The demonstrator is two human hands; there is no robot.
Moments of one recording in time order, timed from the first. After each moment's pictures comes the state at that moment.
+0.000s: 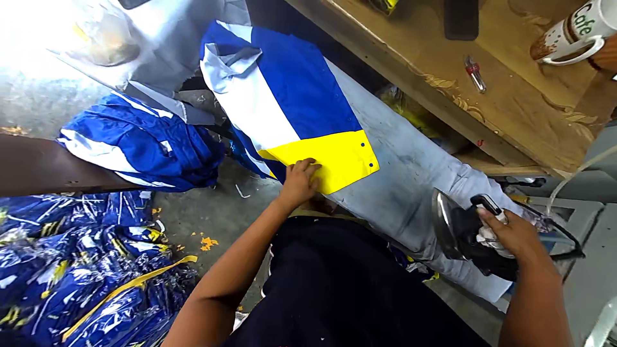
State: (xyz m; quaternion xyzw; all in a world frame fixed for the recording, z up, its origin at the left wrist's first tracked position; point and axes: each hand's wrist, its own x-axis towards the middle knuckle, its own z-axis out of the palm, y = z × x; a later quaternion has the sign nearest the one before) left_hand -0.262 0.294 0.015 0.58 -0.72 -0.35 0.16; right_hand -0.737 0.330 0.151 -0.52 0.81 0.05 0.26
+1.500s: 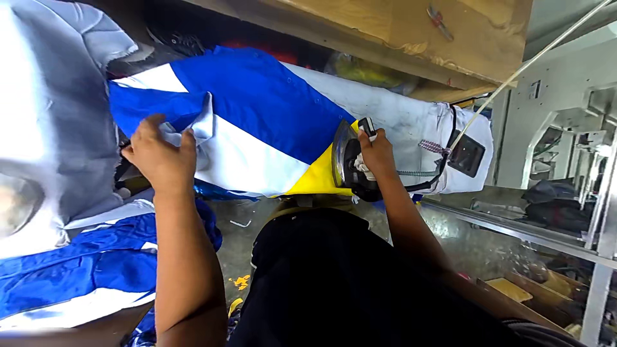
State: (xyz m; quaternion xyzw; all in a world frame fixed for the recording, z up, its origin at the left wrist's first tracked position) left_hand -0.016 0.057 0.048 0.68 -0.66 -0.27 0.17; right_hand -0.370 0.179 0.103 -0.29 0.91 -0.07 0.28
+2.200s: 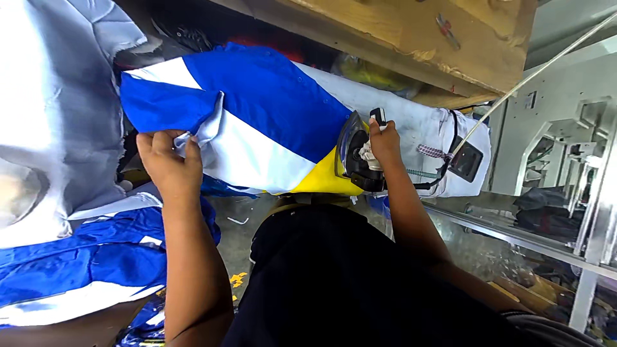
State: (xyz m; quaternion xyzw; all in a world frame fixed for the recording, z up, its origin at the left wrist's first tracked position) left_hand 0.002 0.080 0.030 0.65 -0.65 -0.28 0.26; right_hand -0.374 0.151 0.103 -0.26 0.92 -0.09 0.27
